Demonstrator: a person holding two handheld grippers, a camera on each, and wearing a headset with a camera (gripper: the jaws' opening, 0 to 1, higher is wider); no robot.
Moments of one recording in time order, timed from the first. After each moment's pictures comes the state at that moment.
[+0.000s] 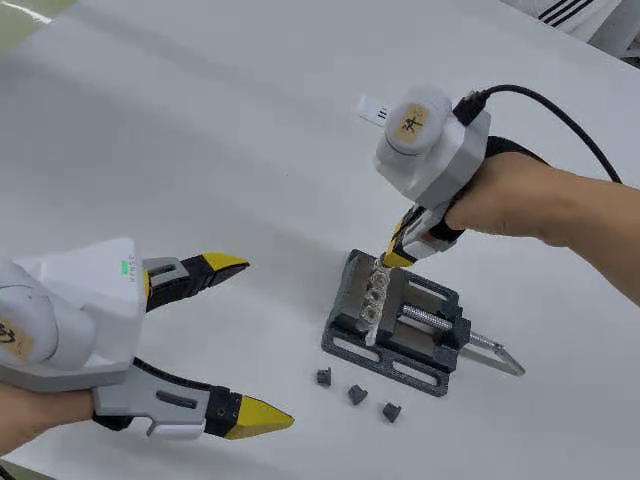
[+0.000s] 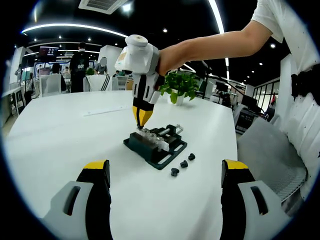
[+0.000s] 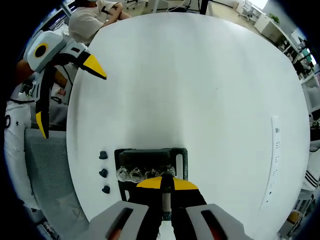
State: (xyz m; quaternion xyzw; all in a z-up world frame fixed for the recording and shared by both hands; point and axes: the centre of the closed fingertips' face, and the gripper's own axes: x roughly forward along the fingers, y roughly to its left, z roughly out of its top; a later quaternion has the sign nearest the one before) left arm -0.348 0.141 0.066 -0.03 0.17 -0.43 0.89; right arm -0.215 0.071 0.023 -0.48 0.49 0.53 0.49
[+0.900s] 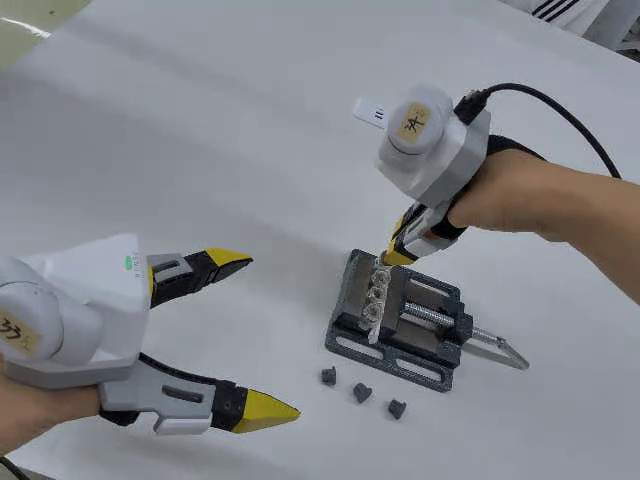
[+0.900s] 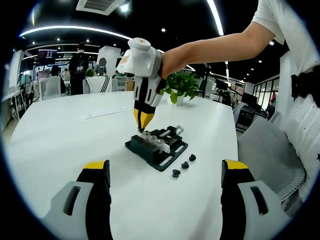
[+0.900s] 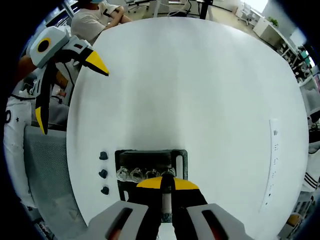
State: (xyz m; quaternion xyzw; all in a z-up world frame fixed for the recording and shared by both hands) left arm -0.350 0.144 0.074 -0.02 0.17 -0.43 0.89; right arm -0.214 0.072 0.028 -0.47 0.47 0.55 0.51
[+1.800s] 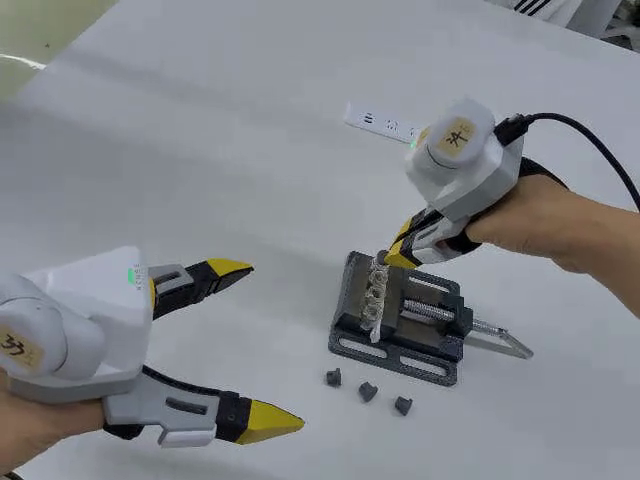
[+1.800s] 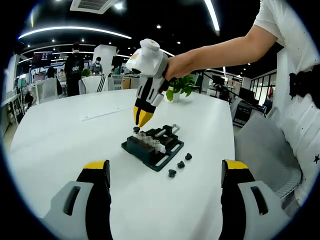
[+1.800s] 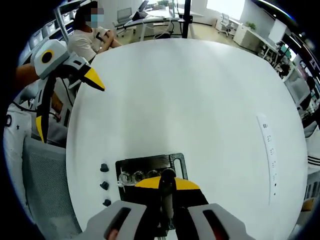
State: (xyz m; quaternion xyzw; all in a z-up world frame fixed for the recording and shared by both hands) left arm -0.356 0.135 0.082 0.00 0.18 -0.44 0.88; right arm -0.216 0.065 0.036 -0.39 0.43 0.55 0.60
